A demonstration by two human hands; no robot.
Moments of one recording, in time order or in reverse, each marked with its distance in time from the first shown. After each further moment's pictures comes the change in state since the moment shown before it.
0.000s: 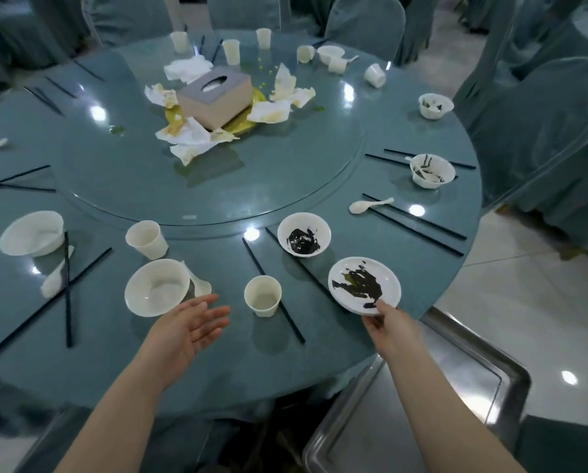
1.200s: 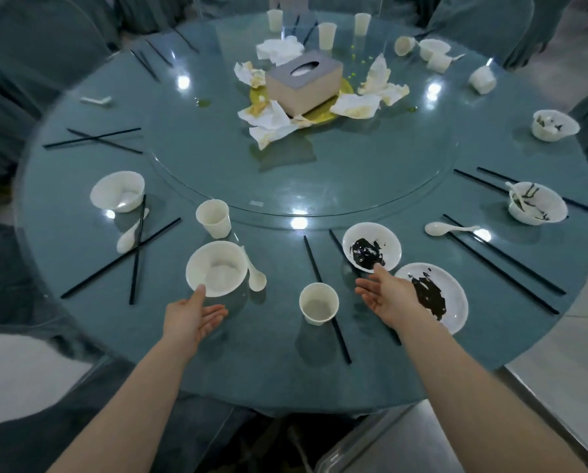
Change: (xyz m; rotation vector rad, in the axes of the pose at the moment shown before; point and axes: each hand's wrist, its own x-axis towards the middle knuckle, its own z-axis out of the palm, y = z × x) left_hand 0.037 -0.007 -0.062 -0.148 0.541 -0.026; right_hand 0.024 0.018 0.126 -0.620 -0.251 0.051
